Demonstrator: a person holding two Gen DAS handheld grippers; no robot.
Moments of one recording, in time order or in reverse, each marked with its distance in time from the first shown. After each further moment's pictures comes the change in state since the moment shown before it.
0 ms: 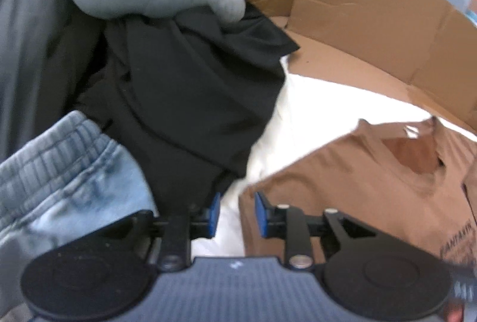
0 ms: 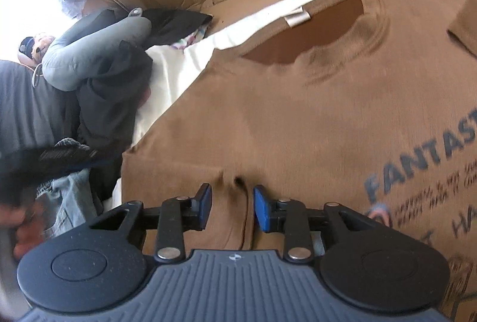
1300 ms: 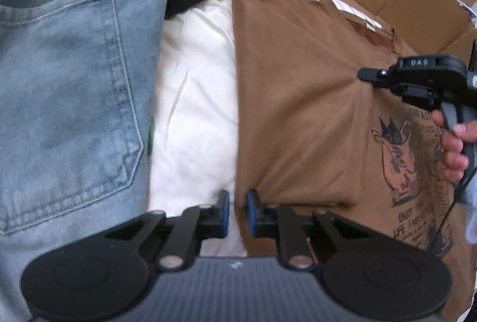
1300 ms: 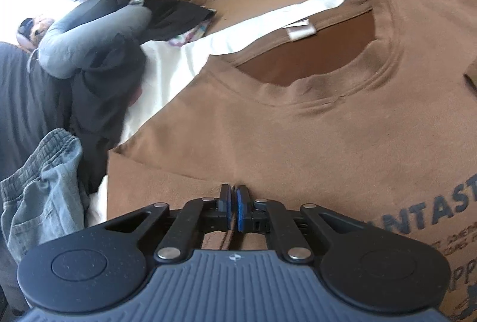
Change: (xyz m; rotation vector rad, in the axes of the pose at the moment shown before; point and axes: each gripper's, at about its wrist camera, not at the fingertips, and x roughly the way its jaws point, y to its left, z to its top) left arm -0.021 -0.008 -0.158 -0.131 0.166 -0.130; right arm 0.006 -0.013 0.025 -0.071 0.049 -0.020
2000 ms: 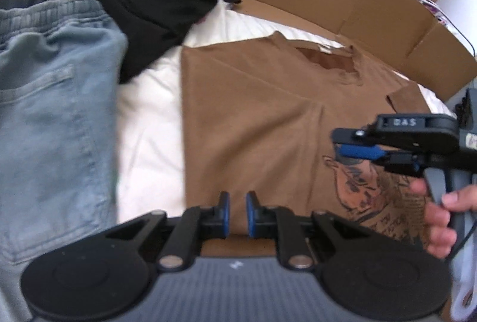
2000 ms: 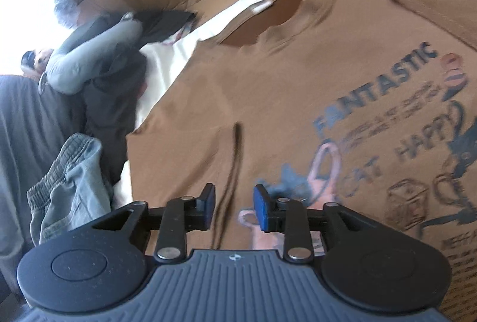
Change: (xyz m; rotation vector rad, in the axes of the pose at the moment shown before) left arm -0.024 -0.058 0.005 0.102 -0.147 -0.037; right arm -0.042 0.001 -0.058 0.145 -0.008 0.053
